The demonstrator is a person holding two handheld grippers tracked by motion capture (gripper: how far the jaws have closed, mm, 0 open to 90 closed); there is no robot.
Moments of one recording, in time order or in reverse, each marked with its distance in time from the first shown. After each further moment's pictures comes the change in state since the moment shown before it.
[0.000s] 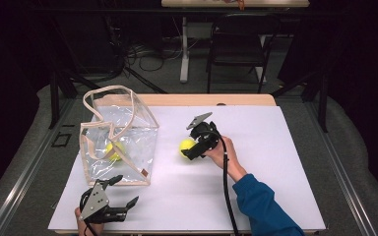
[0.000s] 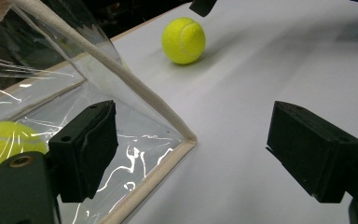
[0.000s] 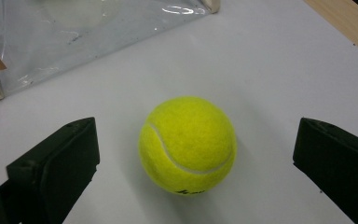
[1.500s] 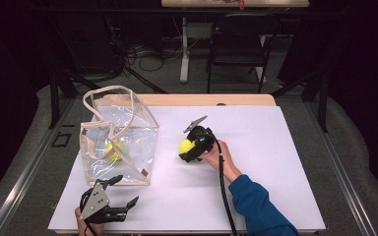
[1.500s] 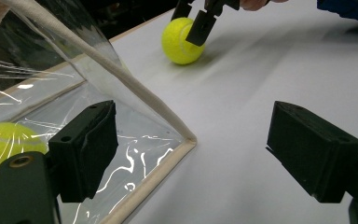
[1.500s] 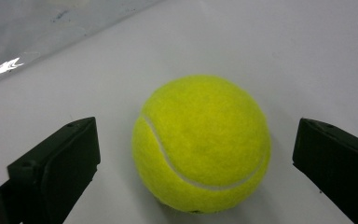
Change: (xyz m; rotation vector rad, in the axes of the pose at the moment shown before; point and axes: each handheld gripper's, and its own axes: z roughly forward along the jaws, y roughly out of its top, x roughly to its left) left arm -0.001 0.001 0.000 0.002 0.002 0.001; right arm -0.003 -0.012 0.035 0.067 0.054 0.065
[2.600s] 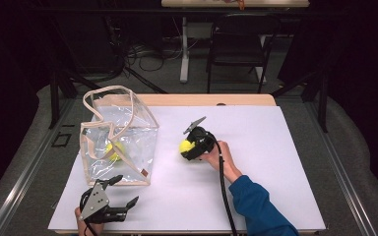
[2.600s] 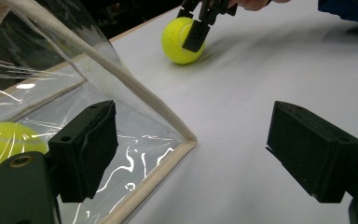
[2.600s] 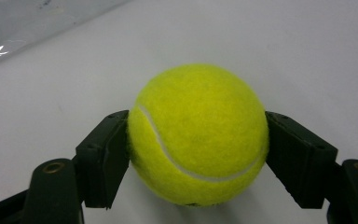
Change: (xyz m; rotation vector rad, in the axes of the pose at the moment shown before) left arm 0.000 0.000 0.000 -0.001 0.000 -0.002; right arm 0.000 -0.001 0.000 0.021 -0.035 -0.022
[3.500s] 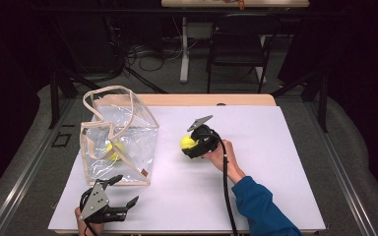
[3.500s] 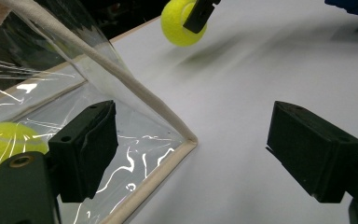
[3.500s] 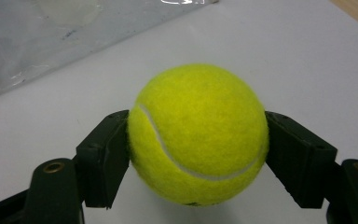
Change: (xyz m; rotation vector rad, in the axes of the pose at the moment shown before) left arm 0.000 0.000 0.000 -0.002 0.002 -0.001; right arm 0.003 0.001 -0.025 -0.099 -0.012 -0.008
